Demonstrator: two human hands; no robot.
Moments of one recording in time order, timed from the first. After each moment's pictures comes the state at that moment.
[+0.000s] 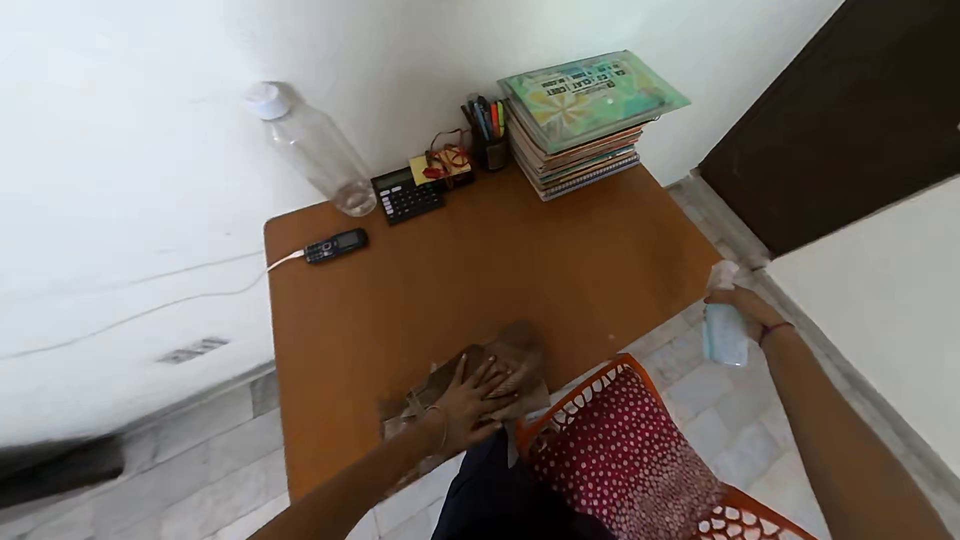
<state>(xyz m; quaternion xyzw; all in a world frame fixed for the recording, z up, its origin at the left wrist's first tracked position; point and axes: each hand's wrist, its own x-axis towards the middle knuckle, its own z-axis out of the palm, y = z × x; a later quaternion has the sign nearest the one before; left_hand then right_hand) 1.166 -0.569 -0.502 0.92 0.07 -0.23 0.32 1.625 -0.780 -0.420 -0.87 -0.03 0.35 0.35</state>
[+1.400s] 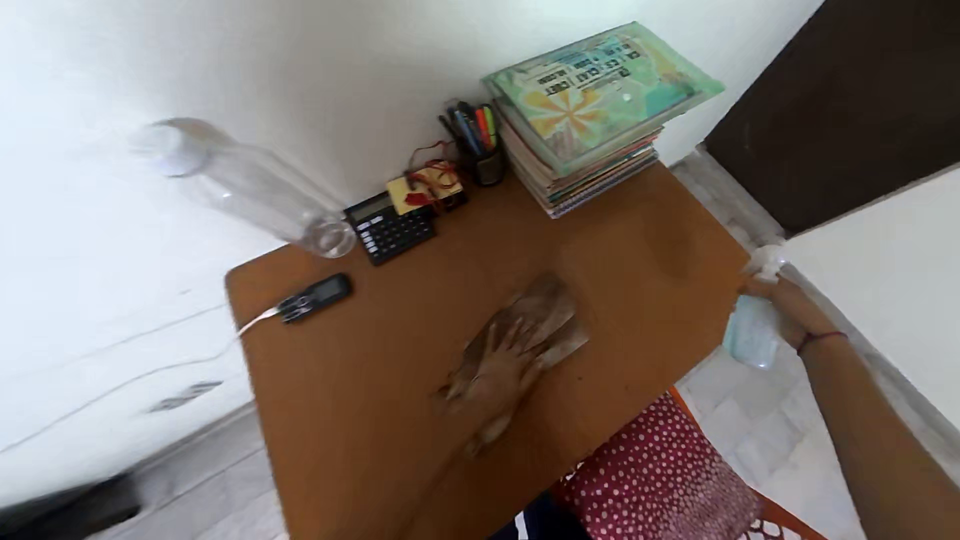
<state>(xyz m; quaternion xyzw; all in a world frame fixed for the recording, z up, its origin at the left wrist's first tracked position) 1.271 -0.490 -0.464 0.90 0.19 -0.24 0.32 1.631 -0.707 -0.408 -0.88 0.00 0.27 0.39</state>
